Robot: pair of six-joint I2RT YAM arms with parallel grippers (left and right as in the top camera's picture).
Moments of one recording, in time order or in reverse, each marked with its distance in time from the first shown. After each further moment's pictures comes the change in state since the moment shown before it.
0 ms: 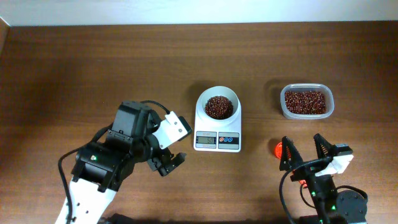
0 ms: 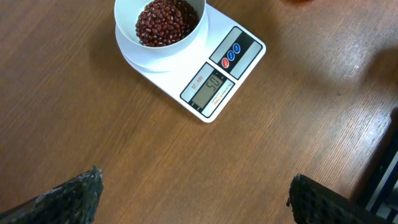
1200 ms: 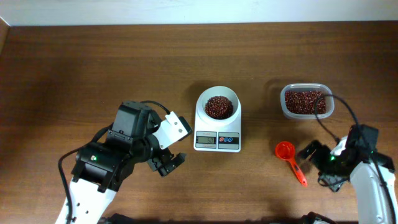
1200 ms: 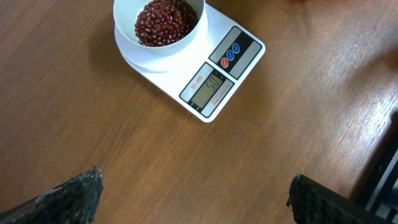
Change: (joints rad) left arm -0.002 -0.001 -0.001 -0.001 0.000 0.000; right arm -0.523 1.185 0.402 -0.598 -0.155 0.063
